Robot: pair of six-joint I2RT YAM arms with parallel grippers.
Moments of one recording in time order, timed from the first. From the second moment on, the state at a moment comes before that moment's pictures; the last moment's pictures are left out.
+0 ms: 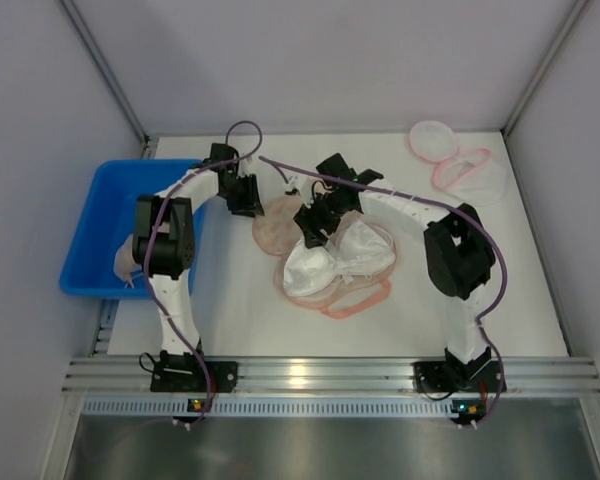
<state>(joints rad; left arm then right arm) -0.12 2.10 1.54 -0.54 0.36 -0.21 0.65 2.02 1.60 -0.64 -0.47 -0.39</state>
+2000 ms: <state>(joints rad) -0.79 1.55 0.87 -0.43 0.21 0.67 0.29 1.91 1.40 -0.74 -0.81 -0.07</state>
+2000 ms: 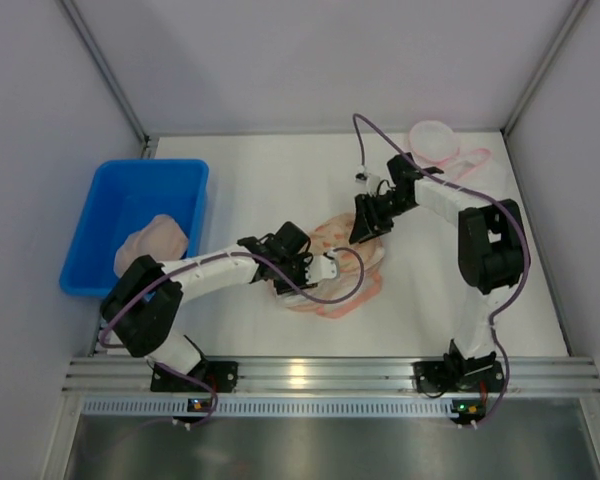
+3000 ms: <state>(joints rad) -0.75 1.50 0.90 -0.80 0.25 0.63 0.23 1.89 1.62 -0.80 -0.74 -0.16</state>
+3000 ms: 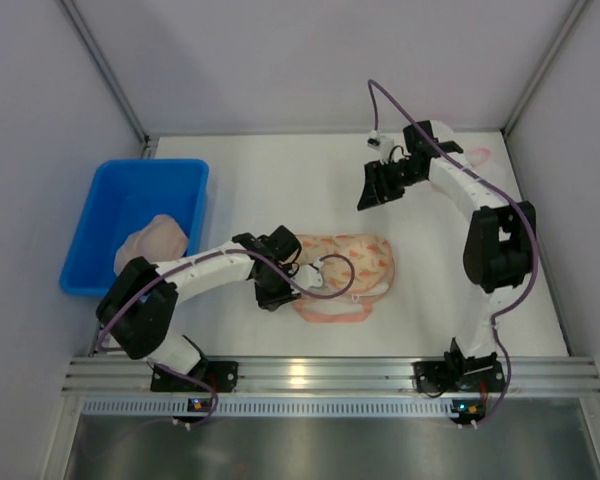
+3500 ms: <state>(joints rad) -0.49 1.85 1.29 -0.57 0.17 0.50 0.24 1.95 1.29 -0.67 -0.64 -0.15</state>
